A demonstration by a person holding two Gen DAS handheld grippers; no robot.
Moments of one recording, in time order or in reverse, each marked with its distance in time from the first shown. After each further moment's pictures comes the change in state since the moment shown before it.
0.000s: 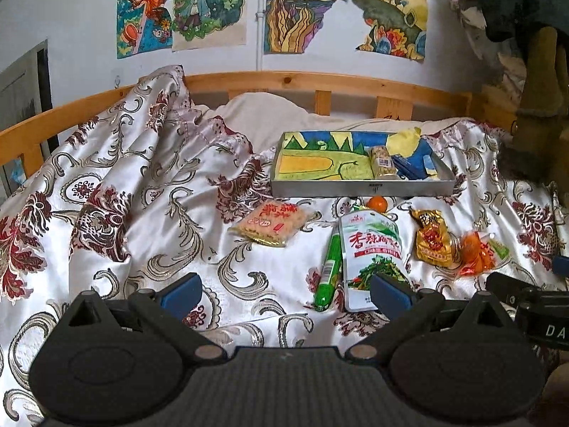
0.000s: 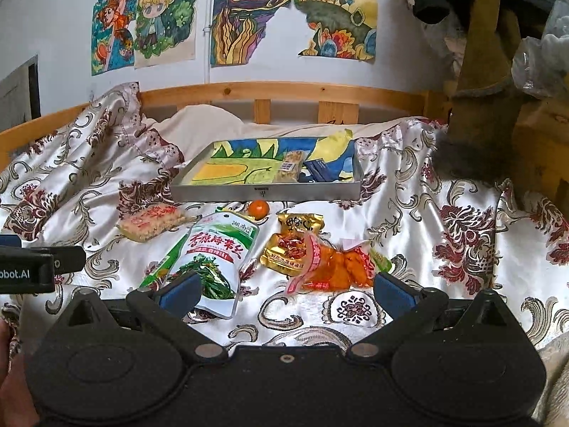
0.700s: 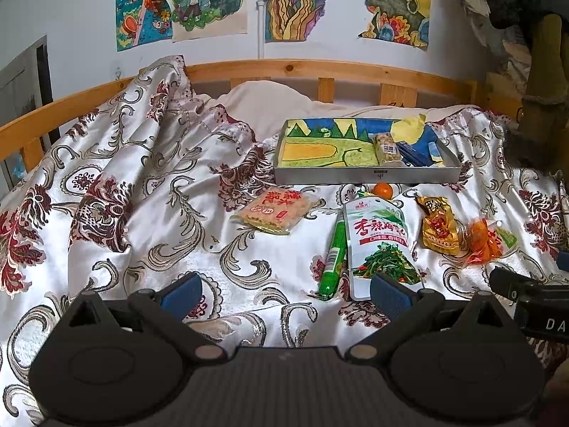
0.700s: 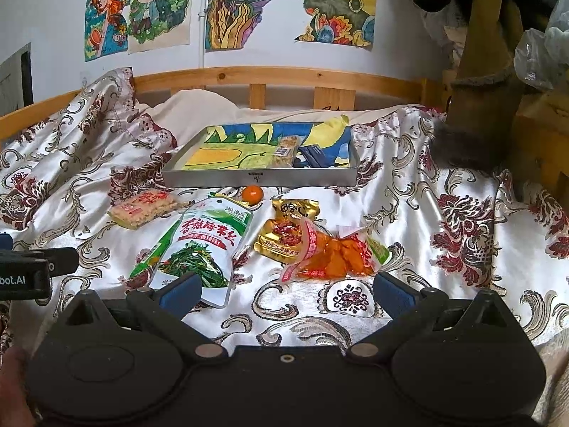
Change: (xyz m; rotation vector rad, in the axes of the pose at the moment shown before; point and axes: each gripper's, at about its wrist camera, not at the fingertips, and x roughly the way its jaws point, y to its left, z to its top) left arm 0.007 -0.003 -0.002 0.009 0.036 0.020; right arm 0.010 0.000 -0.001 -0.009 0.046 -0.024
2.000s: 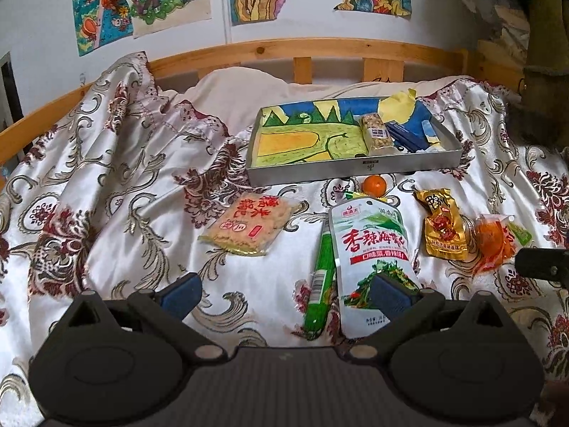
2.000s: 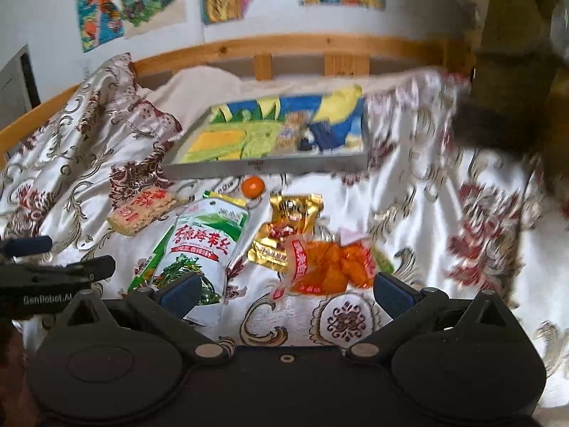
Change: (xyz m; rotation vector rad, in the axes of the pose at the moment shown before) left arm 0.059 -0.022 0.035 0.097 0.074 -0.028; right arm 0.046 -0.044 0.052 0.063 0.176 0.116
